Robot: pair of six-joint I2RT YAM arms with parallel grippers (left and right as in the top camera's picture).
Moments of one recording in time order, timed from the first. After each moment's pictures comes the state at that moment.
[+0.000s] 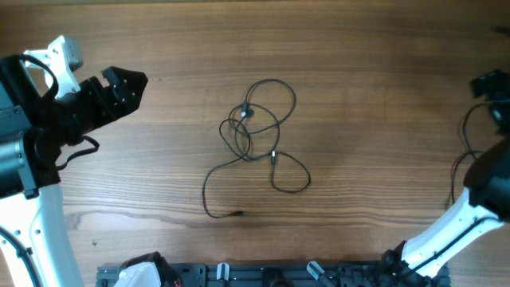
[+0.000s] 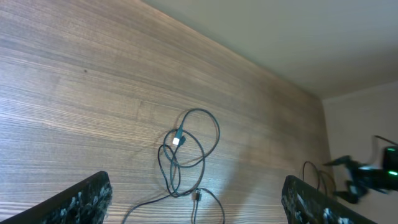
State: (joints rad) left arm 0.29 1.23 1.58 -1.15 0.59 -0.25; right arm -0.56 2.11 1.91 -1.22 0.18 0.70
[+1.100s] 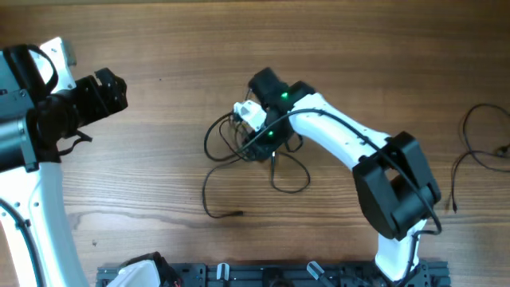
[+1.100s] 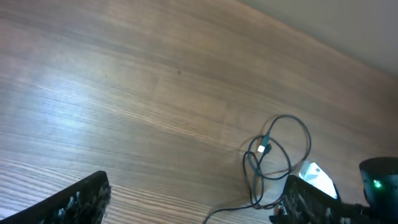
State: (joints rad) left arm 0.29 1.30 1.58 -1.17 0.26 -0.14; right arm 0.62 2.01 1.45 -0.85 -0.34 -0.23
